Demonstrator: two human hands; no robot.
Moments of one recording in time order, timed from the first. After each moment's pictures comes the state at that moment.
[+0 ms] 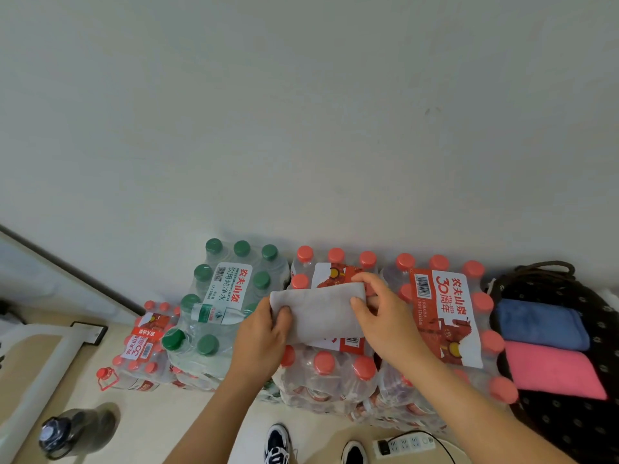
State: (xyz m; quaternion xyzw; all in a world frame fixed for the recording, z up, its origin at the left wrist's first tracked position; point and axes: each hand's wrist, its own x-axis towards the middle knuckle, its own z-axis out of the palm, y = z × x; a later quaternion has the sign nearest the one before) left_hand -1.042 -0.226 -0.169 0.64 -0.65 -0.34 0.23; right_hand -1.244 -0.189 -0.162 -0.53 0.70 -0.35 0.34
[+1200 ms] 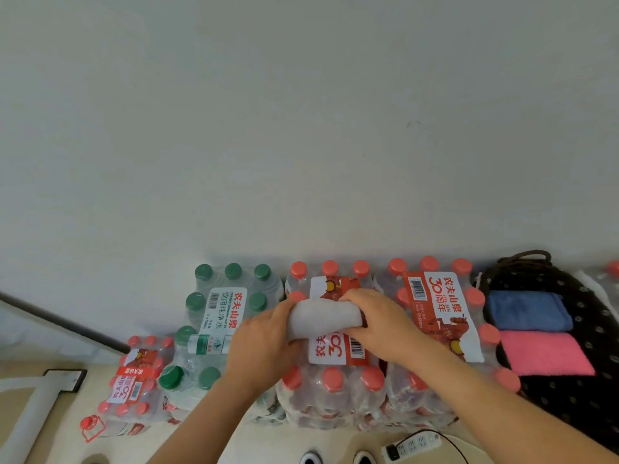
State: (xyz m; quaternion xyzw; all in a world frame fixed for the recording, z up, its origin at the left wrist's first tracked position) left_hand -1.031 -0.261 -0.159 0.48 -0.86 -0.17 0.07; right_hand -1.246 -0.204 -0.154 -0.64 0.68 -0.20 0.28
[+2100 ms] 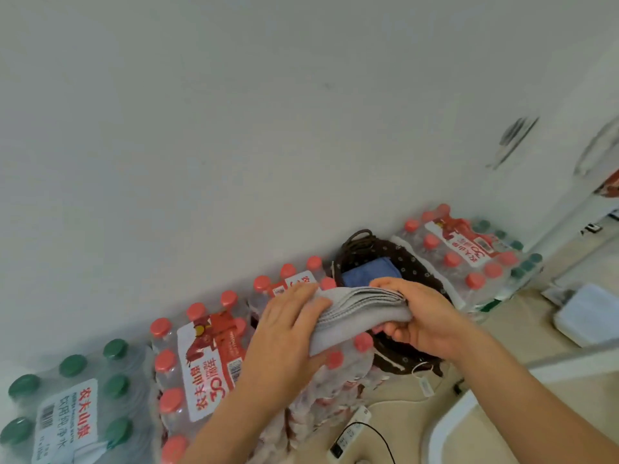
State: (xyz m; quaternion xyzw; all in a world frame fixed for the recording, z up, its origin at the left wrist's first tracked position) left_hand -1.193 -0.189 -0.120 0.11 -0.95 -0.20 0.19; right_hand -1.373 -0.043 -0.073 -0.09 0.63 -0.58 0.52
